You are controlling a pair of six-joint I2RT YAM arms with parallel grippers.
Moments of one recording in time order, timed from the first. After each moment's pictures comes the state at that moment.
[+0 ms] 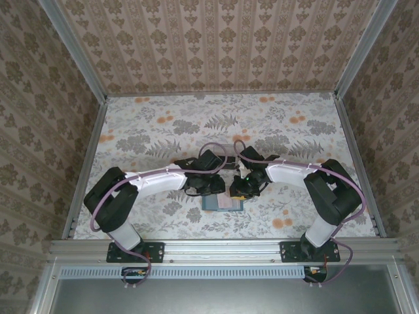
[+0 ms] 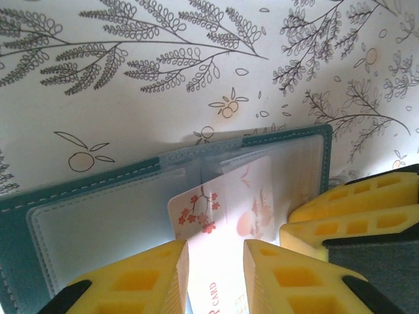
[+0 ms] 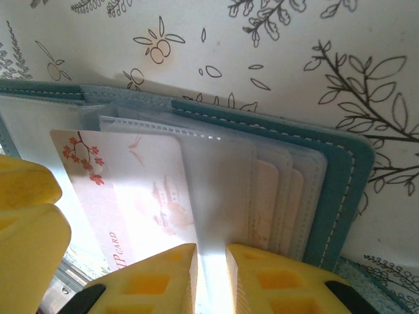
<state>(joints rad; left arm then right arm) -0.91 1.65 0.95 -0.42 0.21 -0.90 0.58 1.68 0.87 -0.50 -0.48 0.65</state>
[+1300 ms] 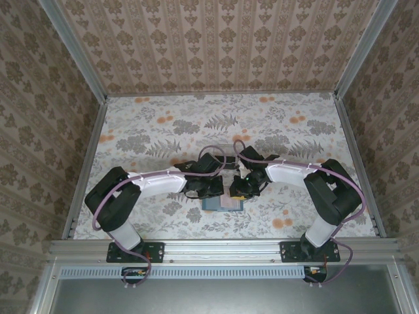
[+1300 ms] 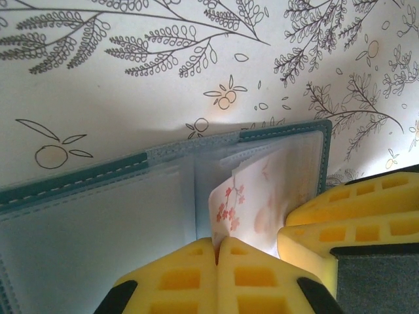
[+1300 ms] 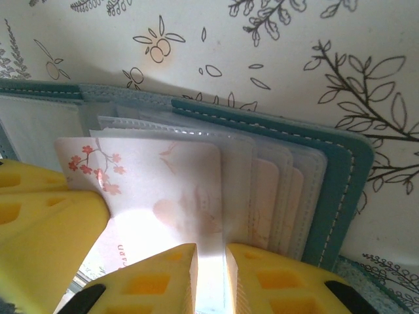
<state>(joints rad) -0.91 1.65 0.90 -0.32 0.25 -0.95 0.58 1.68 0.88 -0.51 -0.48 0.64</state>
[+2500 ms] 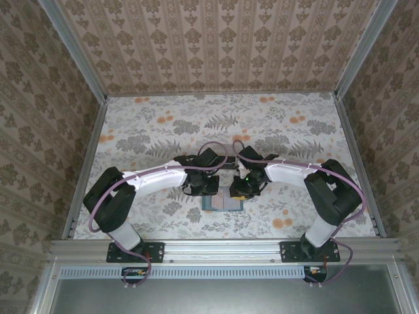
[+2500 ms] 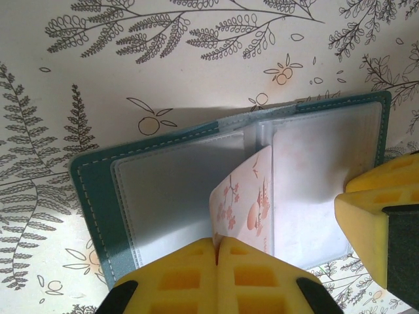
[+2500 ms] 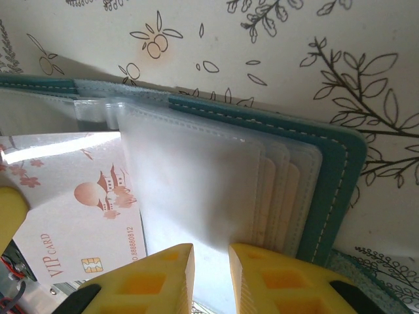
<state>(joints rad) -0.91 1.64 1.02 -0.63 0.16 -0.81 0.58 1.68 0.89 -0.54 -0.45 0.63</state>
